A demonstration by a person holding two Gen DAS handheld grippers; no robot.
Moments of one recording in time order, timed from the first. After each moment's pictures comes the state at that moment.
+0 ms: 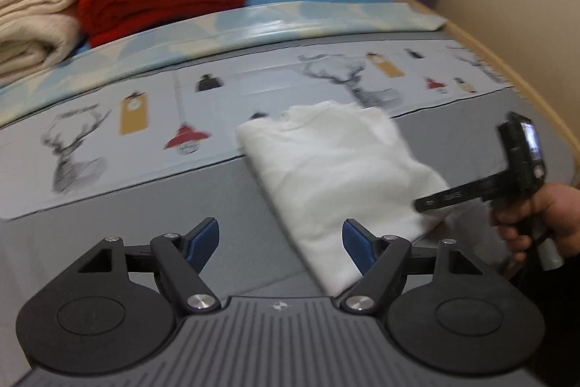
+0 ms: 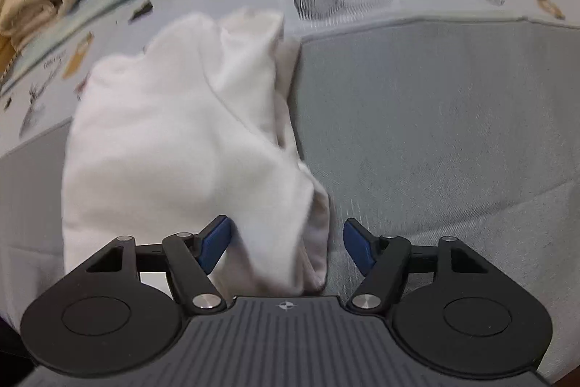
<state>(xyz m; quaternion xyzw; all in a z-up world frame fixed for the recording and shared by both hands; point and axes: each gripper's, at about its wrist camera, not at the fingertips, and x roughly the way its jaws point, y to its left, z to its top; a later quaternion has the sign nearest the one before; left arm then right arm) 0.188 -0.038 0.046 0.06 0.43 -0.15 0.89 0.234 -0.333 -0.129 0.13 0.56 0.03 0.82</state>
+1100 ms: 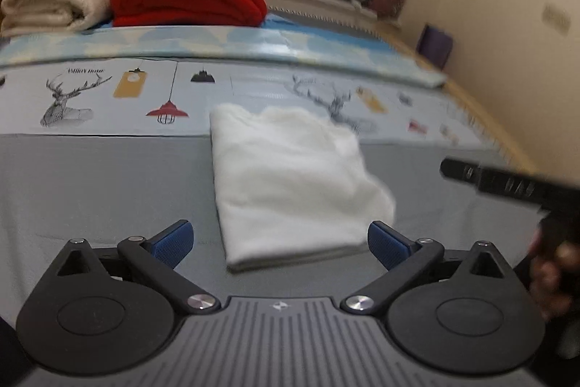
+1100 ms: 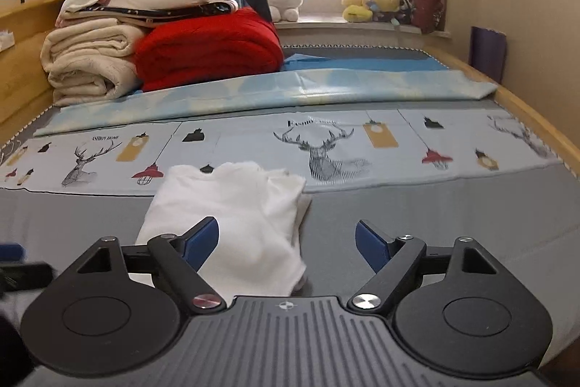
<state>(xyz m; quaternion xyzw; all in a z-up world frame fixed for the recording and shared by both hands) 0.105 -0.091 0.010 -0.04 0.38 -0.11 0.92 0.104 -0.298 -0.004 0.04 0.32 0.01 0.95</state>
